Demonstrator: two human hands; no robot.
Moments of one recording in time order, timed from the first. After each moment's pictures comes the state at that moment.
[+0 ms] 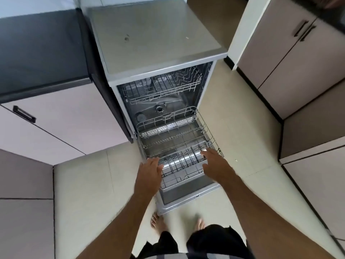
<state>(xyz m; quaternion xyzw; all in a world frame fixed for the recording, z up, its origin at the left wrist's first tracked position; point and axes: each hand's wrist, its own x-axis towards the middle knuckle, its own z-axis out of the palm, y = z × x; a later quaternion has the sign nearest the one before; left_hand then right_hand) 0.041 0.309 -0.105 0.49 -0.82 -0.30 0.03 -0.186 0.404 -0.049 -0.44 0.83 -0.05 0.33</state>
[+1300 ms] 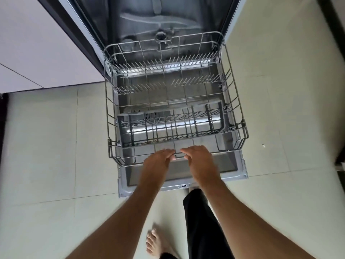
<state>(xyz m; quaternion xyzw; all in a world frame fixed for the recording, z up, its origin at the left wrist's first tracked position) -0.134 0.374 -0.464 0.57 -0.73 -0.37 0.03 -0.286 0.413 -0.471 -0.54 0.77 -0.10 0.32</state>
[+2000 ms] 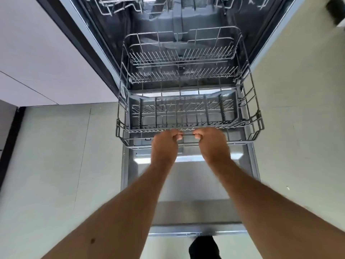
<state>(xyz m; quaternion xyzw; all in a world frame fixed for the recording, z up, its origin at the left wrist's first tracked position) -0.180 0.198 -0.501 0.66 -0.64 -0.35 0.18 -0.327 0.224 -0.491 -0.56 0.78 -0.15 0.25</state>
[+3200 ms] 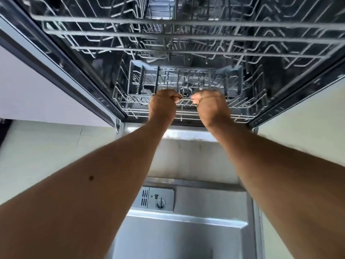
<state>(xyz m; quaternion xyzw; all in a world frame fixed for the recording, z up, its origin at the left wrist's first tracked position) -0.249 -0.101 -0.501 0.69 -0.61 -0.30 0.27 -0.394 -0.076 -0.484 -0.56 0.72 -0.27 0.30</state>
